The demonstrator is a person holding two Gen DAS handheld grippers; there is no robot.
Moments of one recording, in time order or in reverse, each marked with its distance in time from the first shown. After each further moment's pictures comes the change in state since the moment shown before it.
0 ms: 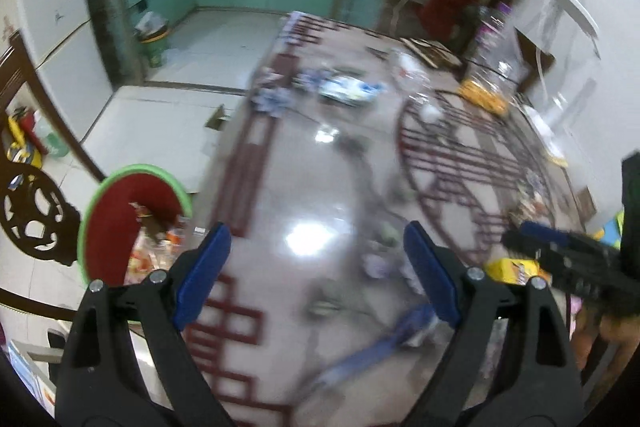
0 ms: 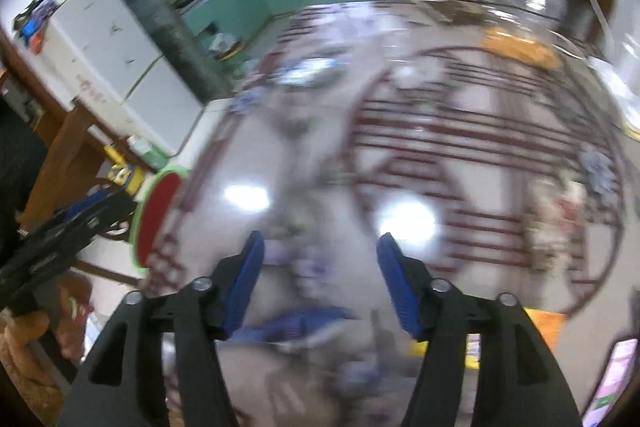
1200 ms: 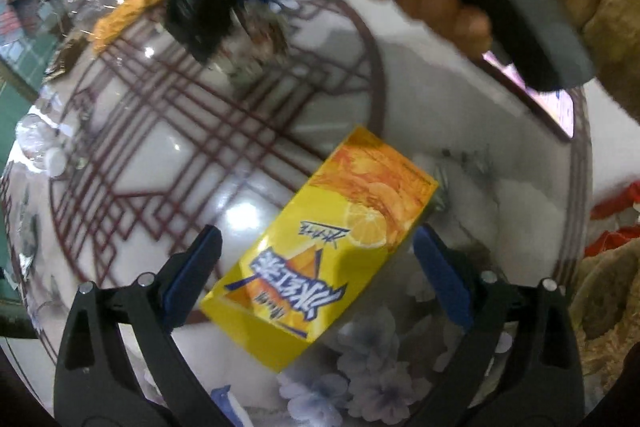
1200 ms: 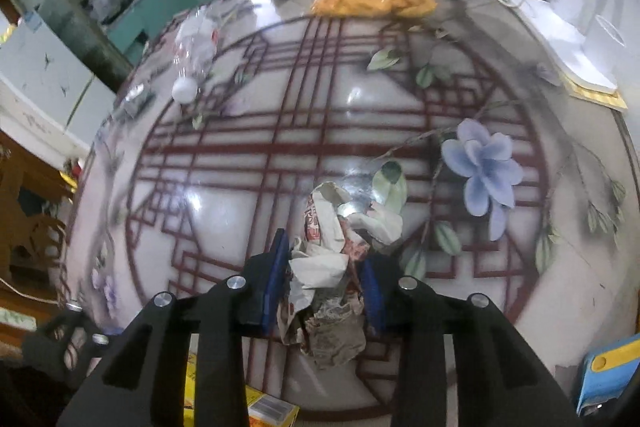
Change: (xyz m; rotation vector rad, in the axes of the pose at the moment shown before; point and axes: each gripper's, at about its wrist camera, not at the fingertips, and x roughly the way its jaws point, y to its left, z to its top) left arm 0.124 -0.300 -0.095 1.052 0.320 -0.352; right arm 0.024 -0.223 0.032 0.126 0.072 -0.085
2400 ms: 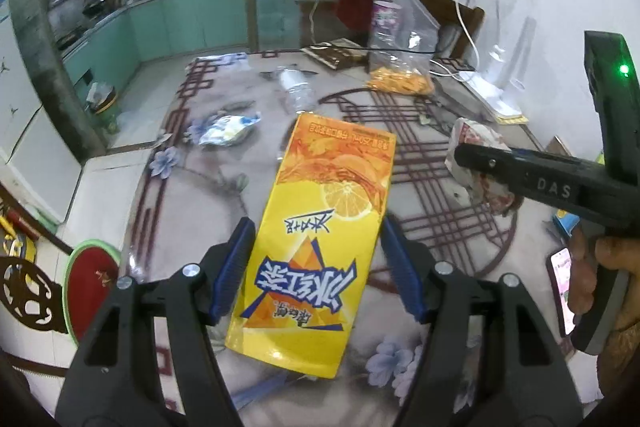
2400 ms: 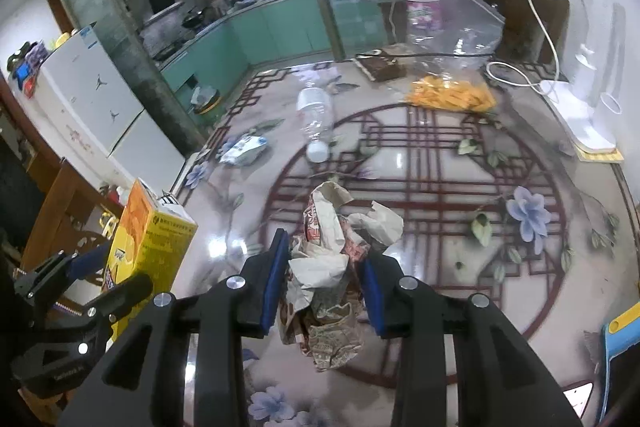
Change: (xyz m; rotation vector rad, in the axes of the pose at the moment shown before) left arm -0.175 0.103 -0.104 -0.791 -0.341 0.381; right arm -0.088 0.129 -0.015 -0.082 -0.228 0.097
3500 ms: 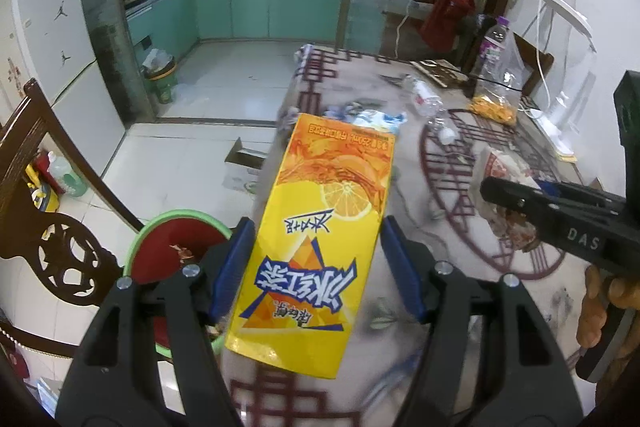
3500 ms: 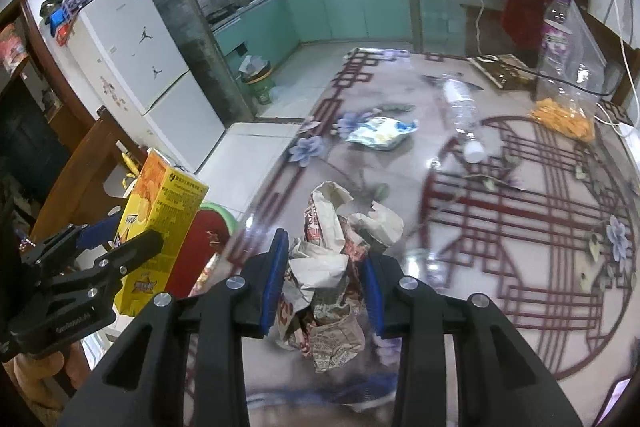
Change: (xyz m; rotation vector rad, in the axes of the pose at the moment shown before) left arm -0.044 0.193 -0.034 -0.166 -0.015 0.105; right arm 0.061 0.191 -0.006 -0.141 0.056 0.078
